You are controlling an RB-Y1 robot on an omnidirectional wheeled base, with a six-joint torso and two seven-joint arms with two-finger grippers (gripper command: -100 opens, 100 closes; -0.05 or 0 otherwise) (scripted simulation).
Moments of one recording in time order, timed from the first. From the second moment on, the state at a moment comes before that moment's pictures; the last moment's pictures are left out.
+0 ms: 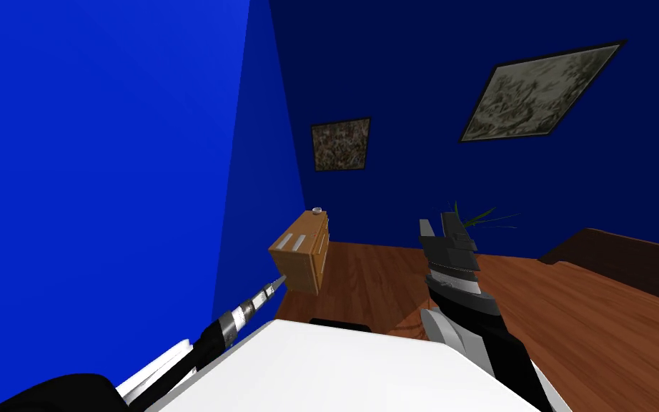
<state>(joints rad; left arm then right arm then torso) 0.78 0.91 -0.14 -1.90 0.01 -0.42 -0.12 0.52 0.00 -0.04 -2.40 0.01 -0.51 0.15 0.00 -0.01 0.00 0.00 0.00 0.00</state>
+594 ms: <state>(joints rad) 0.84 1.10 -0.23 -1.78 -0.01 -0.40 -0.11 0.52 0.00 -0.04 -2.40 0.01 -0.51 0.15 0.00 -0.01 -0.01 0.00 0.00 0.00</state>
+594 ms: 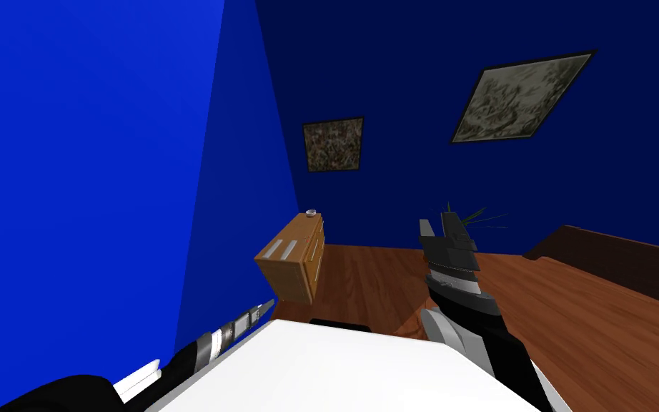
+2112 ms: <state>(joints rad) 0.91 1.48 -0.53 -1.45 -0.12 -0.34 -0.05 0.52 0.00 -0.04 -2.40 0.01 -0.51 0.15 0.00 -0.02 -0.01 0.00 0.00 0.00</state>
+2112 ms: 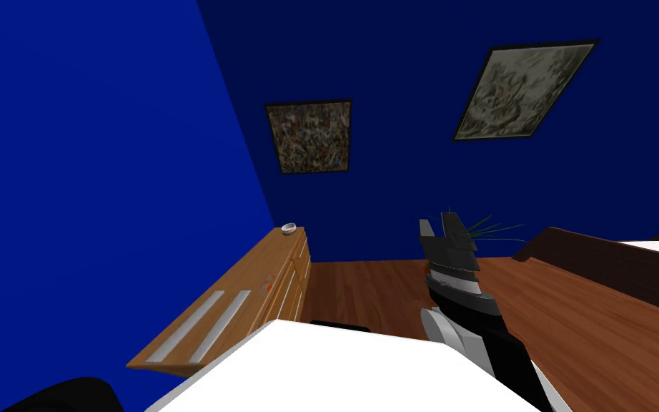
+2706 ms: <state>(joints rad) 0.89 1.52 -0.65 -1.34 -0.18 -0.32 -0.01 0.52 0.00 -0.04 -2.40 0.01 -0.51 0.15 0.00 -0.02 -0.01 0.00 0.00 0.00</state>
